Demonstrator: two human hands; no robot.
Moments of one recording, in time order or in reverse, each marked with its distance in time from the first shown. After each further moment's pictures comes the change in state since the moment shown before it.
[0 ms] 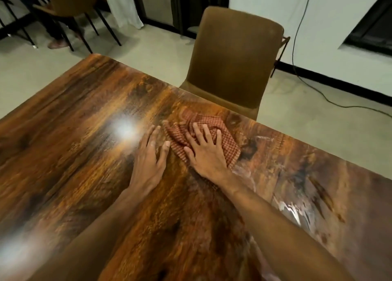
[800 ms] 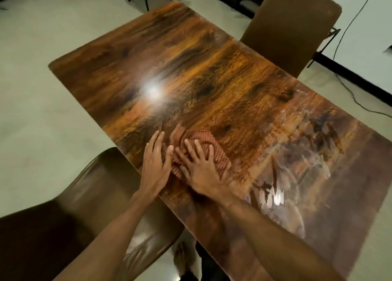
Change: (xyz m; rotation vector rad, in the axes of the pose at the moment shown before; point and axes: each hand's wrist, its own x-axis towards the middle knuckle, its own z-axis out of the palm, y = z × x) left_hand -0.343 -0.082 -0.102 -0.147 0.136 -0.268; right_hand -0.293 -0.230 0.039 -0.052 -0.187 -0.331
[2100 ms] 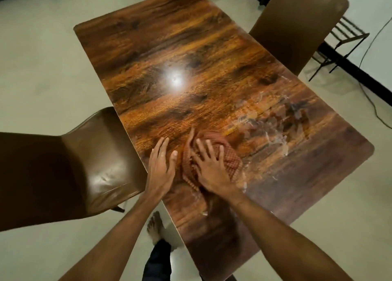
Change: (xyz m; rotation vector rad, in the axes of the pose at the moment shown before) left_hand -0.186 0.103 0.121 0.009 0.142 -0.170; right_hand -0.179 0.129 0.018 0.038 -0.053 -0.179
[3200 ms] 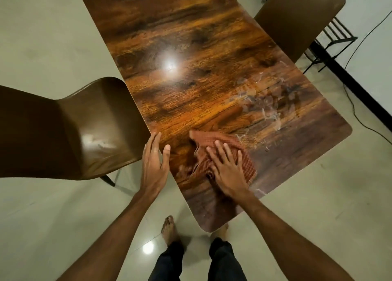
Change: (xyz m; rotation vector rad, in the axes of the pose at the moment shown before) left_hand -0.113 -0.026 -0.012 -0.167 0.087 -0.073; right_hand -0.134 0.006 0.026 -0.088 -0.025 0.095
